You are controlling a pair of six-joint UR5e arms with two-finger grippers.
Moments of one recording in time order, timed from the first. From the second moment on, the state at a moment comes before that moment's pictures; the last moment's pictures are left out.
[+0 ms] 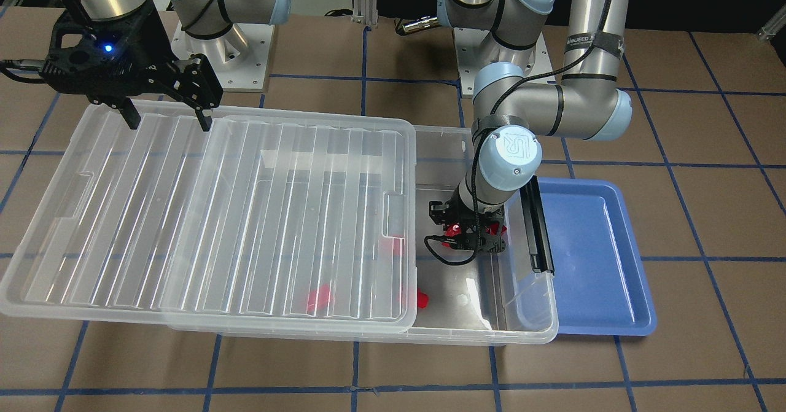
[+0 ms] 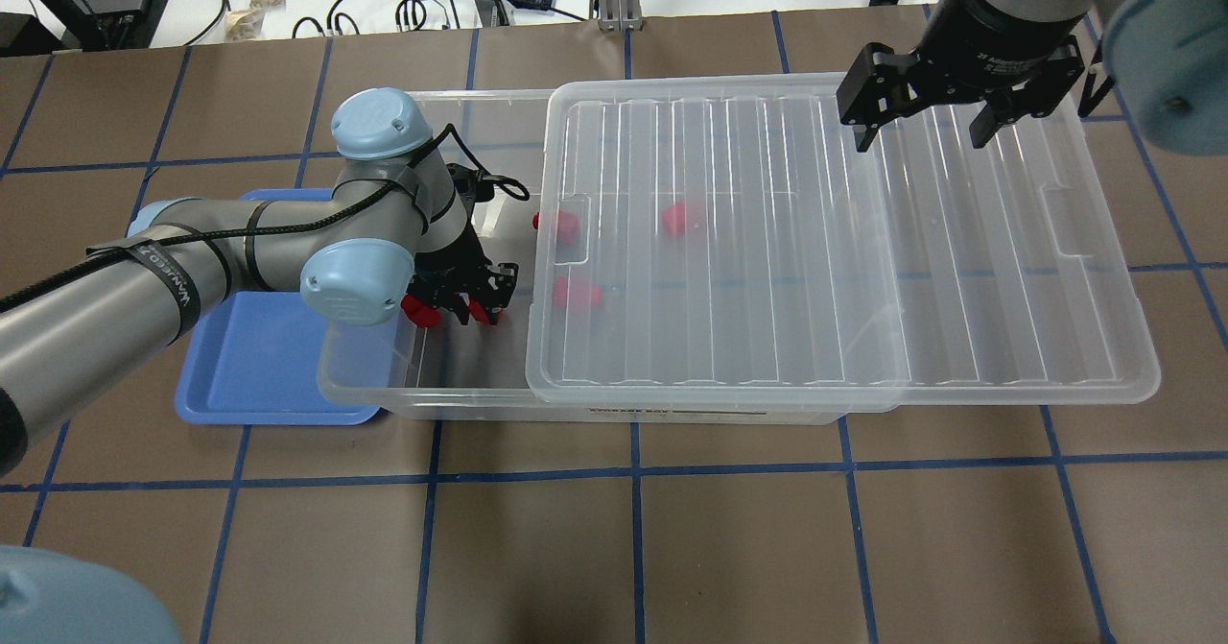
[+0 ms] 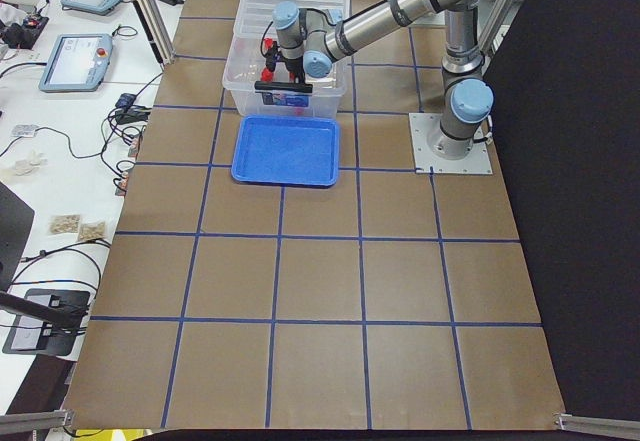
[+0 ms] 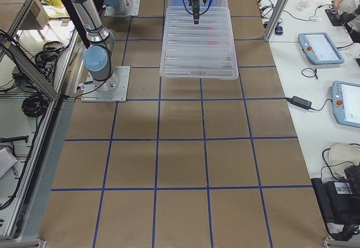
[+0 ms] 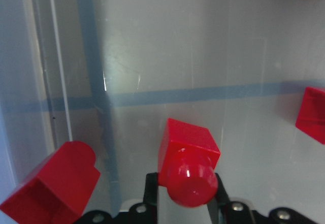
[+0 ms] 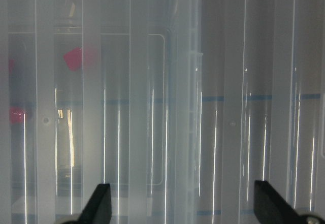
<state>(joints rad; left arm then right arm) -1.65 -1.92 -1.89 -1.03 1.52 -0.03 1.57 -1.61 1.58 -1.66 -1.57 0.02</state>
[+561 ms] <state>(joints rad) -1.65 -1.88 -1.87 -1.04 1.52 -0.04 1.57 -1.61 1.58 -1.66 -1.57 0.02</state>
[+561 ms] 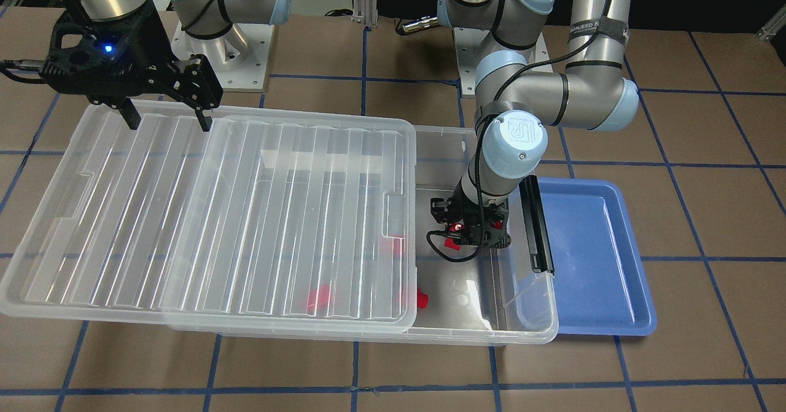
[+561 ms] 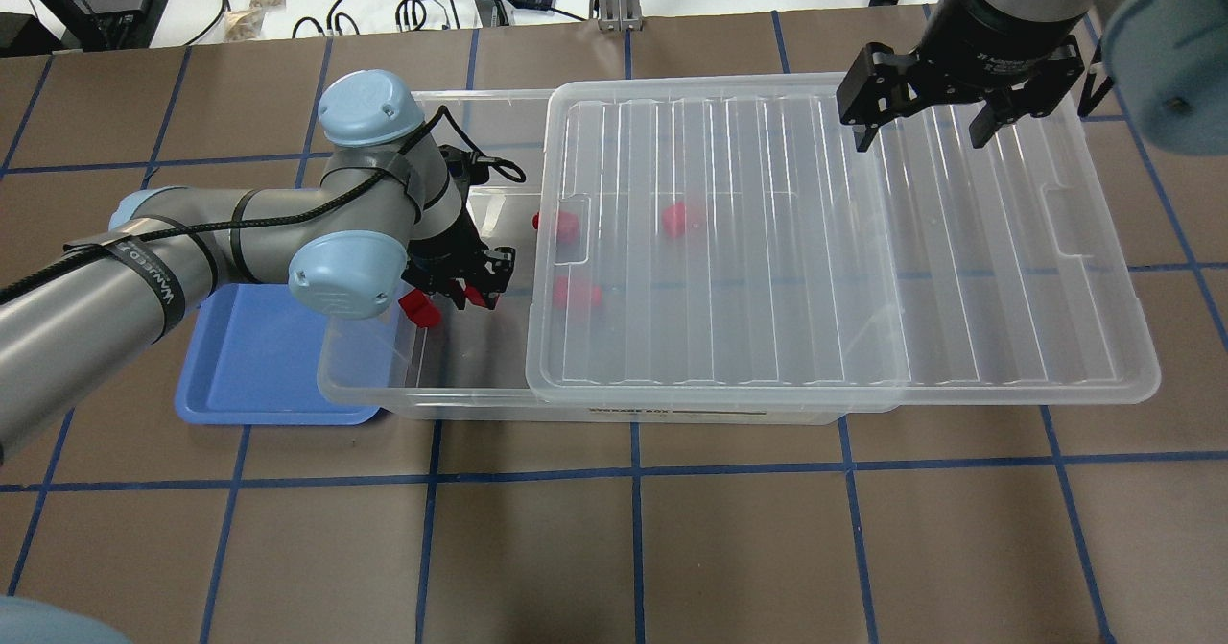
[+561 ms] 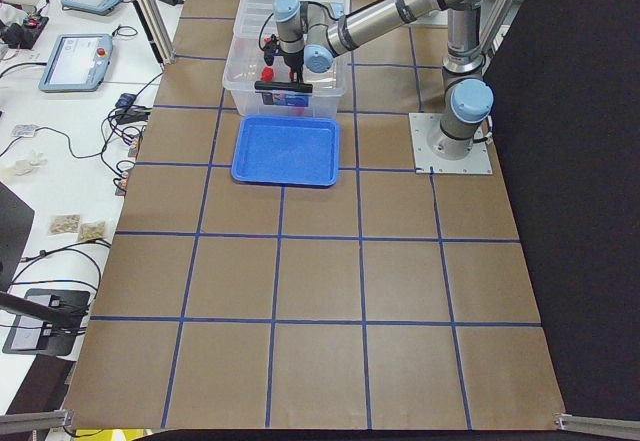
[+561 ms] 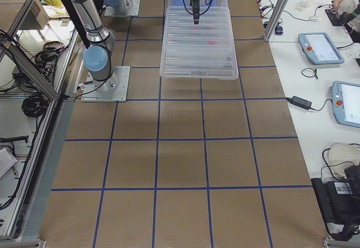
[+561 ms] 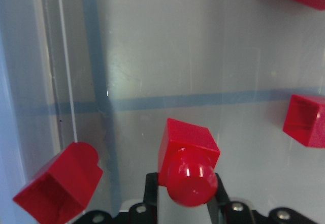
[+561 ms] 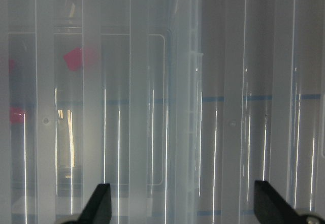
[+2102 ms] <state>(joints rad) -1.19 -1.74 -1.52 -1.59 1.58 0.28 1.57 -1.61 1.58 -1.67 -1.57 0.02</state>
